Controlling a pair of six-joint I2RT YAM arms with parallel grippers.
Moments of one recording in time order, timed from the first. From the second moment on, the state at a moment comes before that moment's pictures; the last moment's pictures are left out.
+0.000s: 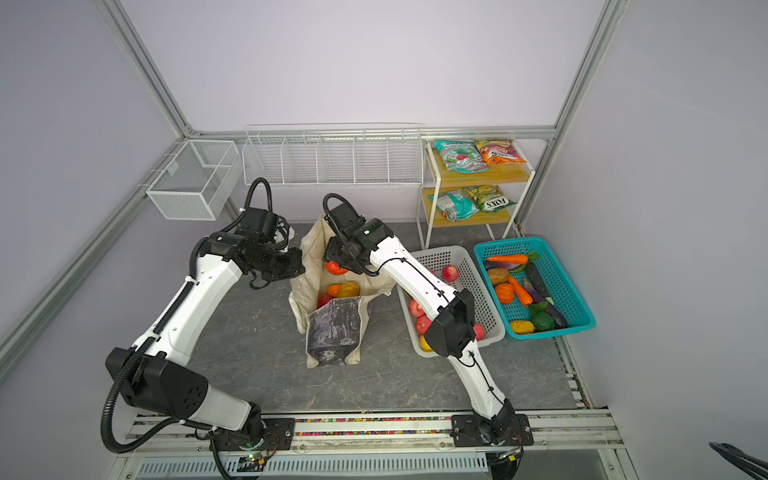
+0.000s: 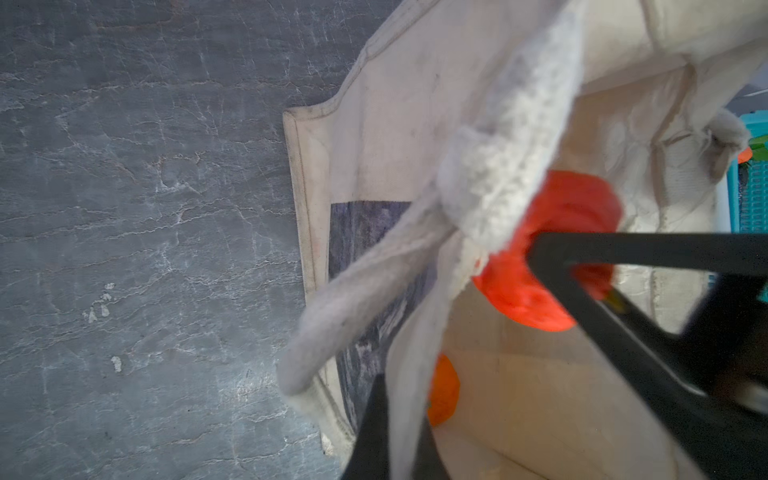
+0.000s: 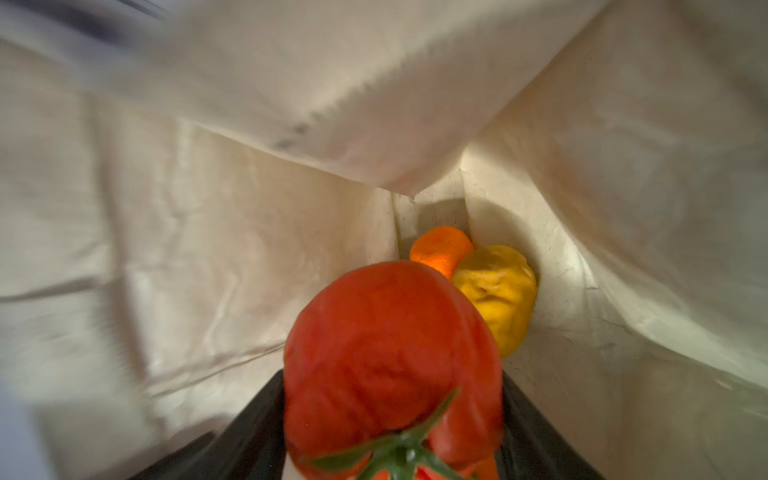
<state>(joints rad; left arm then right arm) -0.29 1.52 1.58 -1.11 0.20 -0.34 0.82 2.28 2.45 -1.14 -0.05 0.99</state>
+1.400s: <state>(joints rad) -0.20 1.42 1.50 -1.08 0.15 -0.38 0.86 2.50 2.49 -1.11 -0.35 0.95</state>
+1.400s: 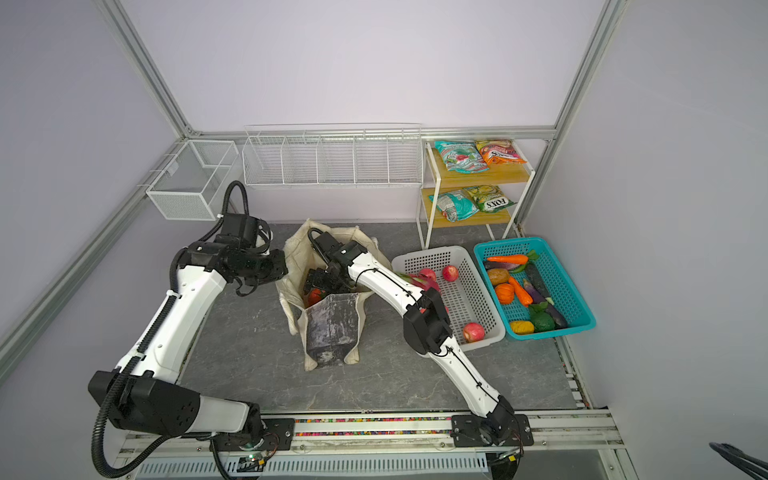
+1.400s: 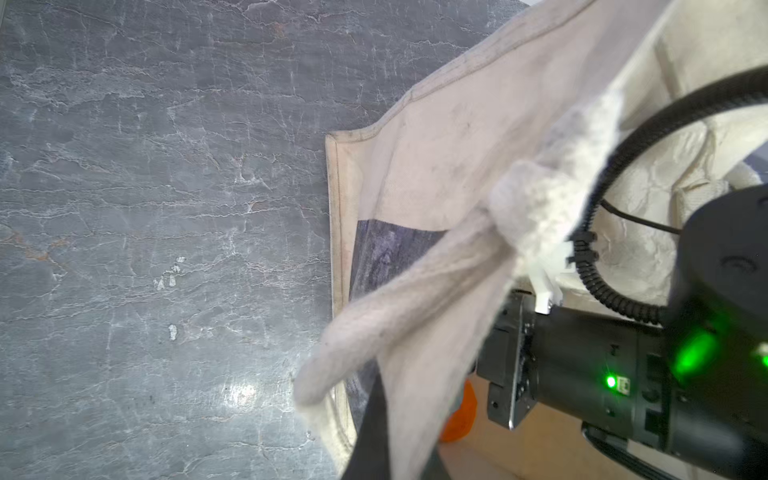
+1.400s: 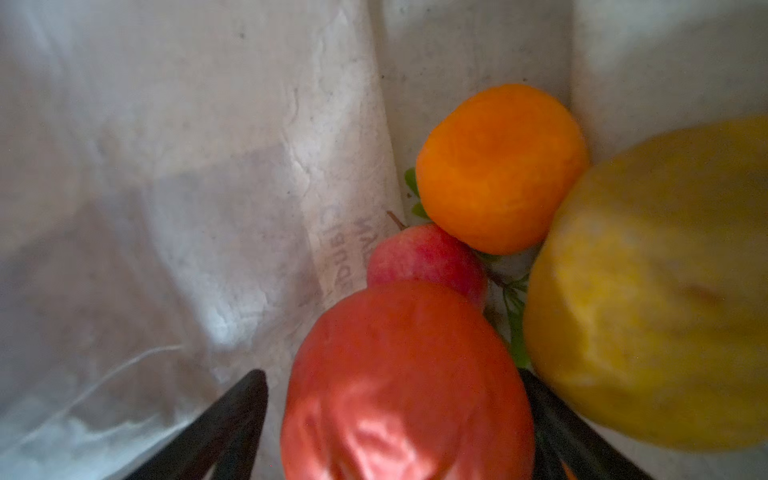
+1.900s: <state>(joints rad) -0.20 1.43 1.50 -1.07 0.15 -0.38 0.87 2.39 2.49 -1.11 -0.24 0.84</state>
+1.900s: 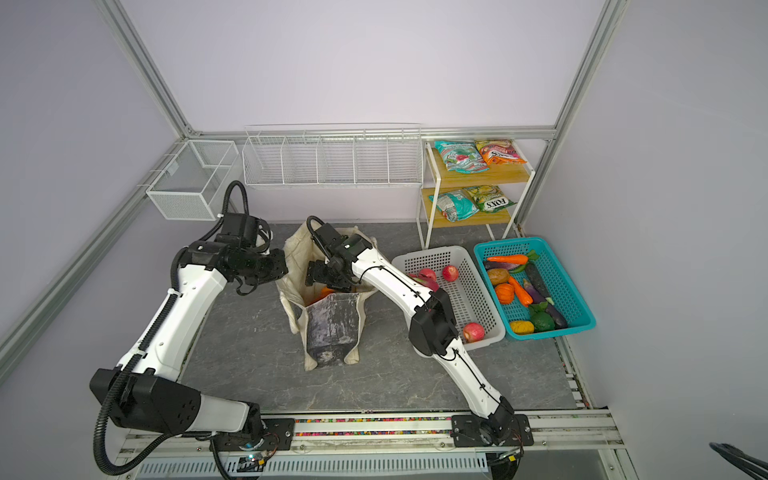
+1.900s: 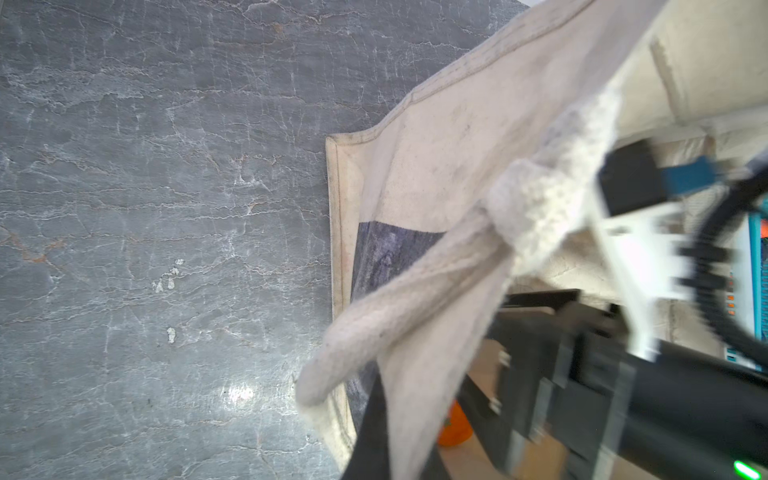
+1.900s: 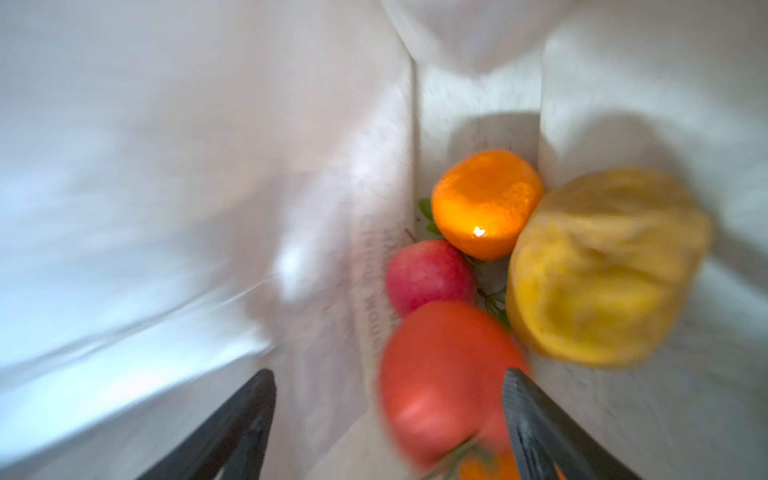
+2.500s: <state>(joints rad) -0.20 1.43 1.50 -1.07 0.16 -0.38 0.82 2.00 2.49 -1.10 0.14 0.53</state>
